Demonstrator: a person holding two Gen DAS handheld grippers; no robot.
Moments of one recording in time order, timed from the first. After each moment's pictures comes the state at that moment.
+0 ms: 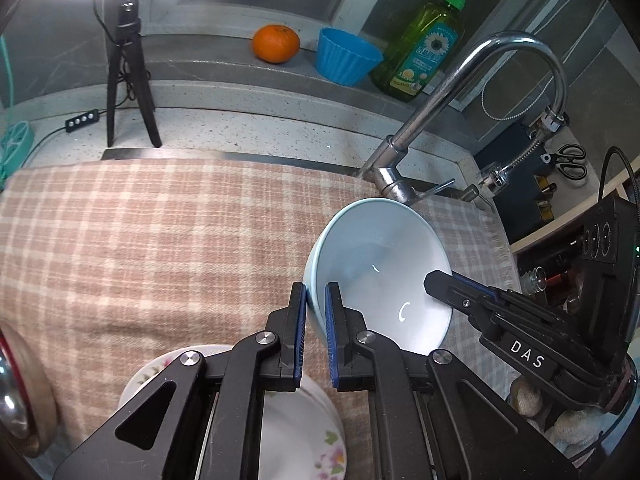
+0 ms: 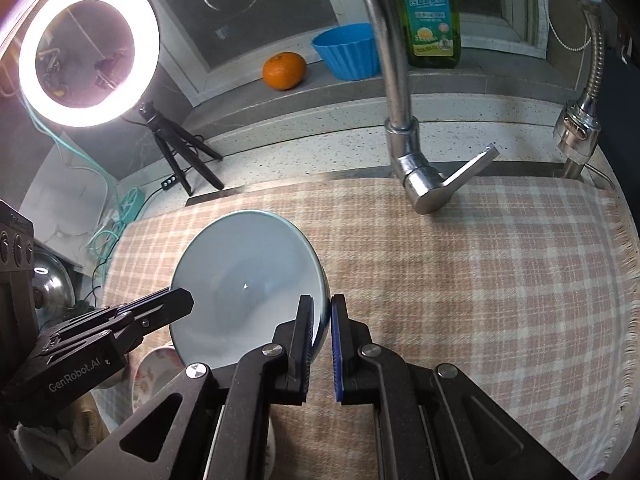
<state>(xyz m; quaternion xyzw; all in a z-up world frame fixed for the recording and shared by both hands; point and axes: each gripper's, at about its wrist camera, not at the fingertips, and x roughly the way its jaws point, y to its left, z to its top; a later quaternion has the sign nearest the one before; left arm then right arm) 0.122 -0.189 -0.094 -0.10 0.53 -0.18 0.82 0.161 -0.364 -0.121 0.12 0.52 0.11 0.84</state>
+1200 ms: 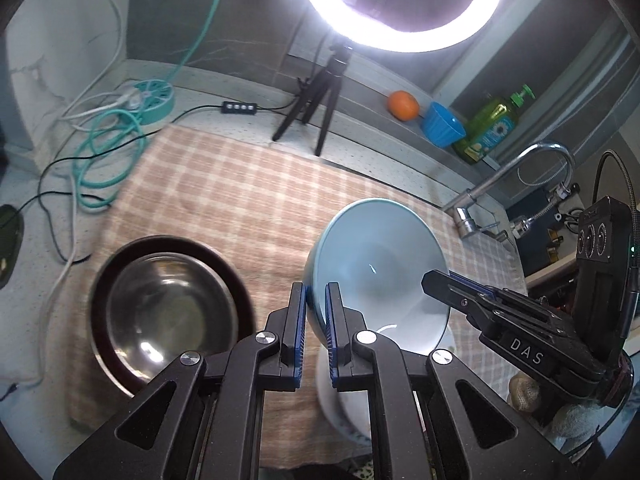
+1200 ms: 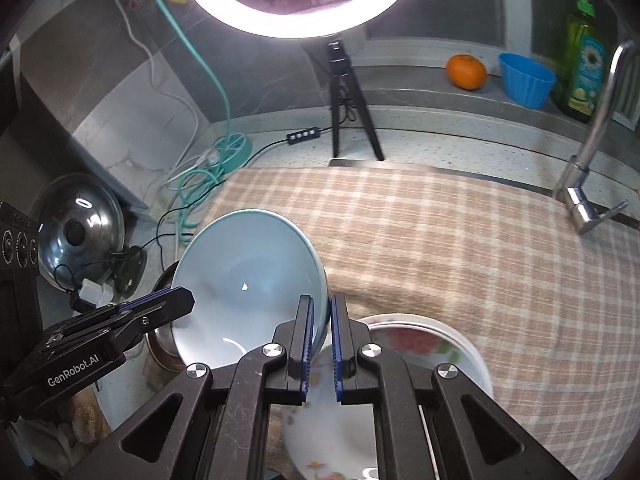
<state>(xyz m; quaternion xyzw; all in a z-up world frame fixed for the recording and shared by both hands) 0.052 0.024 -0.071 -0.18 0.49 -0.10 0.84 0.109 -0.147 -0.083 0.05 0.51 0.21 0.84</state>
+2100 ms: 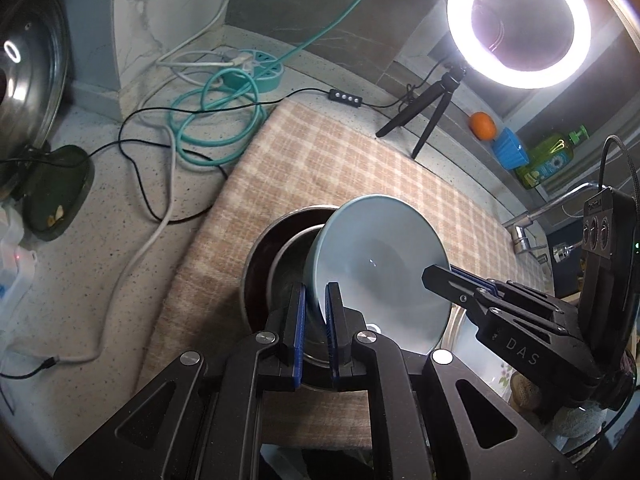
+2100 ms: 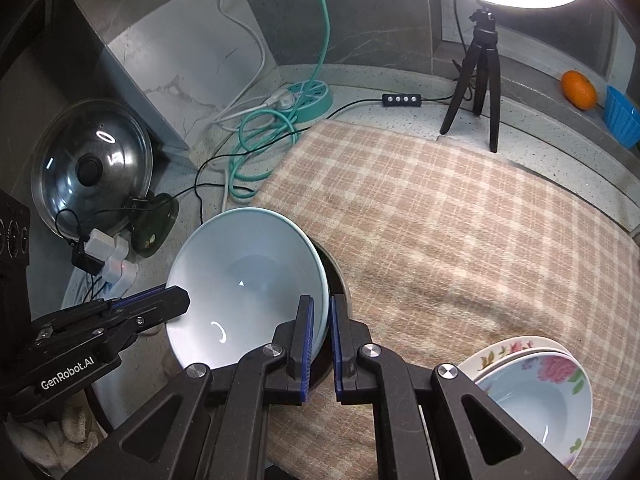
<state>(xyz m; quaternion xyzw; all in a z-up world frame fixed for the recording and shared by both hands) 0.023 0.131 -0.109 -0.22 0.52 -0.02 0.83 0.102 -0.014 -0.119 -0.02 0.53 0.27 0.80</state>
